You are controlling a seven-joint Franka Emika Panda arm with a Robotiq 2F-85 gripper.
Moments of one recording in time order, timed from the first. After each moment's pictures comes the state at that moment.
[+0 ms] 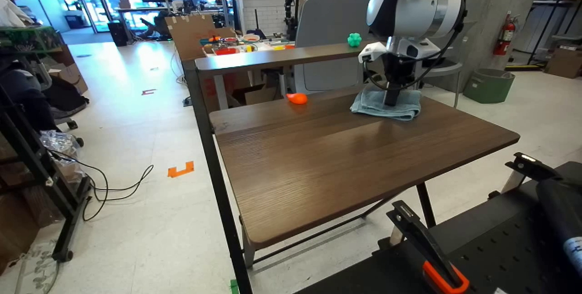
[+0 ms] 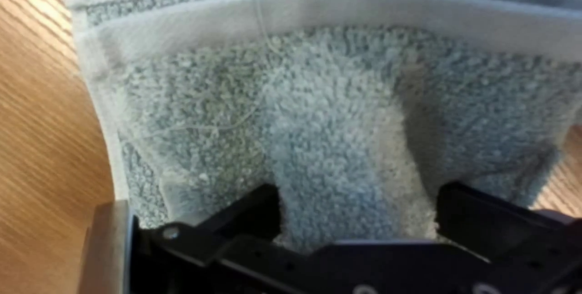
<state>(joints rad) -0.06 1.02 -0.17 -1.42 0.28 2.47 1.96</state>
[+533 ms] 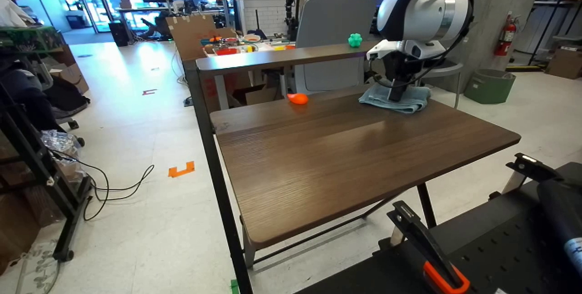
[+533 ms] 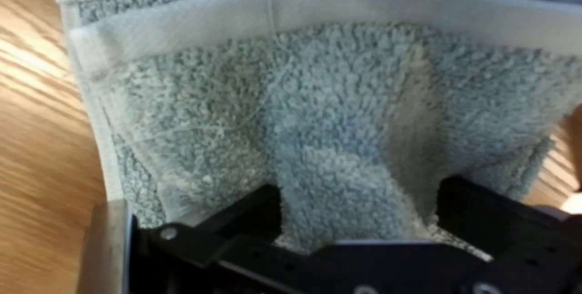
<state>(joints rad) -0.09 1.10 -0.22 -1.31 0.28 2.50 2.12</state>
